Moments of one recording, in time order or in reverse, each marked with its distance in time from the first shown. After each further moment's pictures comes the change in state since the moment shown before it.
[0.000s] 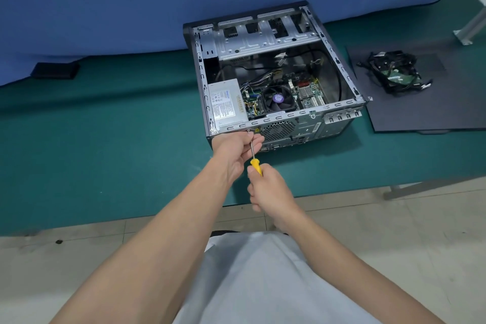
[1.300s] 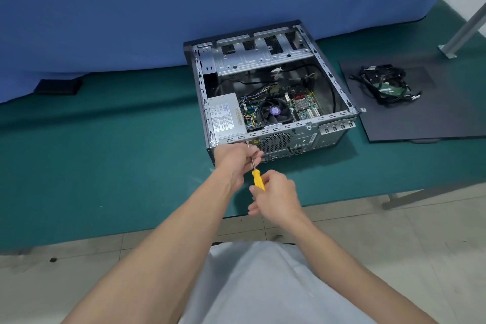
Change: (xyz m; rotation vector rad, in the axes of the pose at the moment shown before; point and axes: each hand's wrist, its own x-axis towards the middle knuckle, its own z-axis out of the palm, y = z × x) left_hand -0.002 0.001 0.003 0.102 0.021 0.039; right_hand 0.002 -0.003 -0.009 -0.084 0.101 -0.003
